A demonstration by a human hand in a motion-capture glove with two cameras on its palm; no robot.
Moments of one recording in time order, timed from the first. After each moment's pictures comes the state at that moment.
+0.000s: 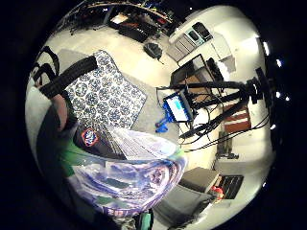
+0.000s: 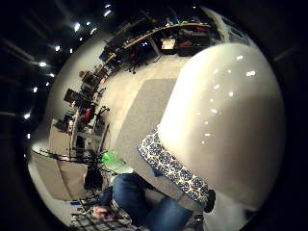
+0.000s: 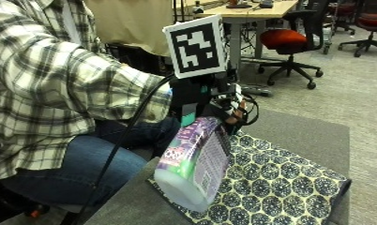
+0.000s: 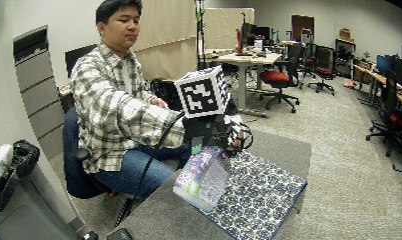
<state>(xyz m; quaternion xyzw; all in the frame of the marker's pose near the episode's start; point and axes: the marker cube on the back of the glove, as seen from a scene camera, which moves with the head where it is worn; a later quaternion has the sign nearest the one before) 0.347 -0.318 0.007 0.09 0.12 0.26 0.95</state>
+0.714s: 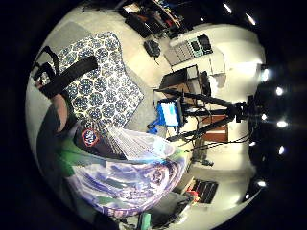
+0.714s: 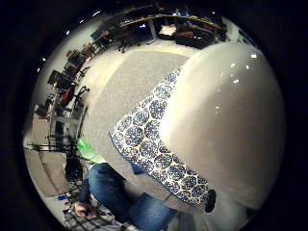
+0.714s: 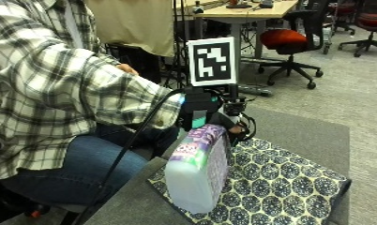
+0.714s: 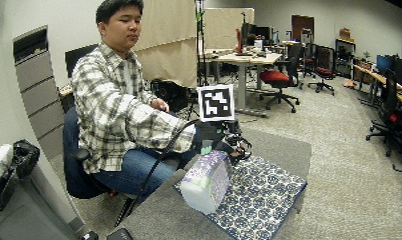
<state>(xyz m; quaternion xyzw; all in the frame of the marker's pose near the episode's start) 0.330 -0.334 0.053 -0.01 0.24 0.18 0.95</state>
